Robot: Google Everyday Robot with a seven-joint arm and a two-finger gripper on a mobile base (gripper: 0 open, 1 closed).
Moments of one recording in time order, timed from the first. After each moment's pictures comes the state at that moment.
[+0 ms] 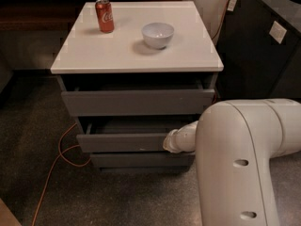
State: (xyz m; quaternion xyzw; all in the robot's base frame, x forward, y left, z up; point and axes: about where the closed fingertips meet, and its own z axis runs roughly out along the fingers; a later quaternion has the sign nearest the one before) arm 0.684 -0.108 0.415 -0.61 0.74 -0.05 0.28
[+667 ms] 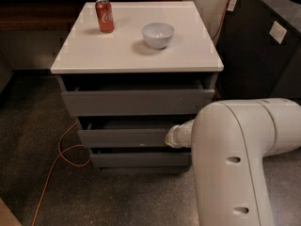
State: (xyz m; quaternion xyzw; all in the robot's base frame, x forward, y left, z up) arm 0.710 -0.118 0.419 -0.59 0.75 -0.06 0.29
